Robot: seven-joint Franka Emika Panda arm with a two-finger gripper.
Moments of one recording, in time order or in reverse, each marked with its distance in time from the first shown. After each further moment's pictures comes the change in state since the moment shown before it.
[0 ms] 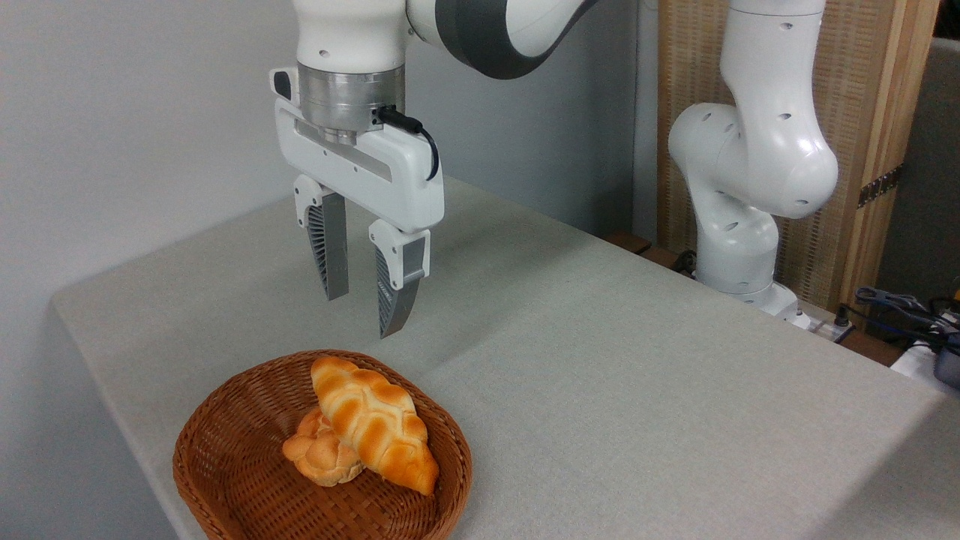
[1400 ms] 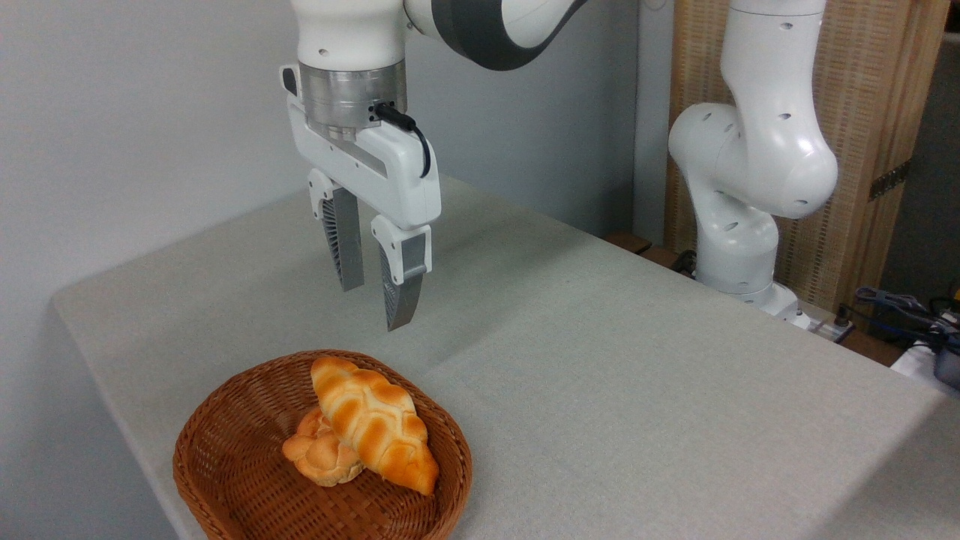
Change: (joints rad) arm -0.006 -0.003 -0.002 0.013 0.002 -0.067 0.096
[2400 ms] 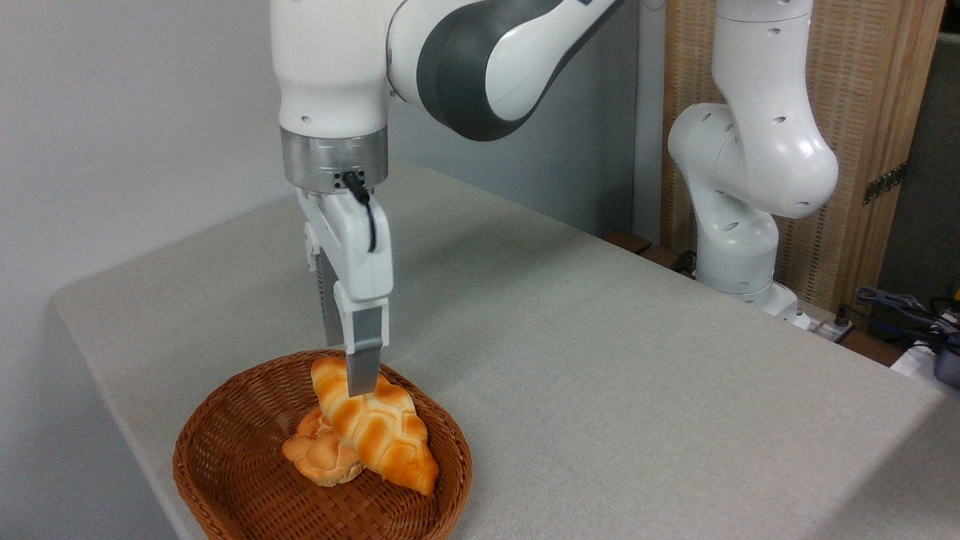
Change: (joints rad) arm 0.010 0.112 0.021 0.003 0.002 0.163 0.322
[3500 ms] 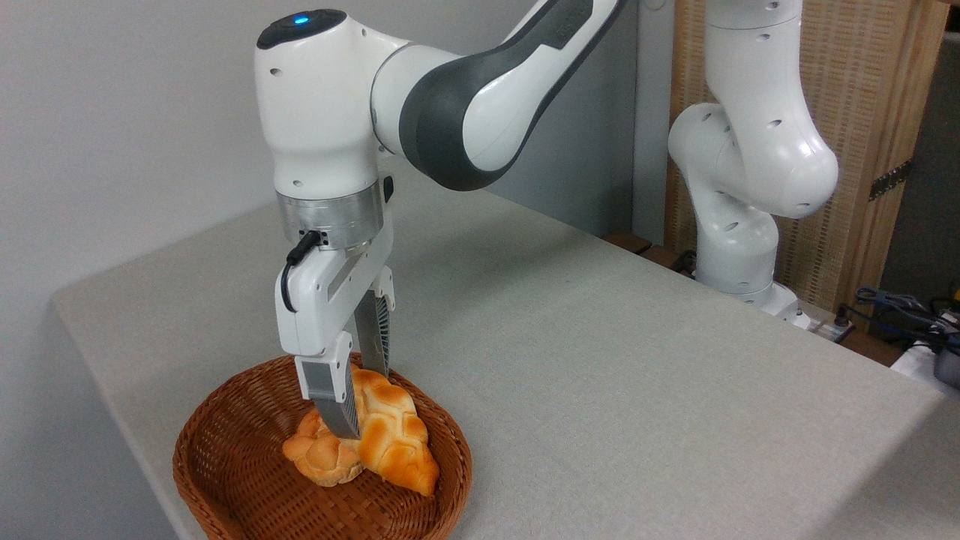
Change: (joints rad) arm 0.001 0.083 0.000 0.000 0.041 0.018 0.571
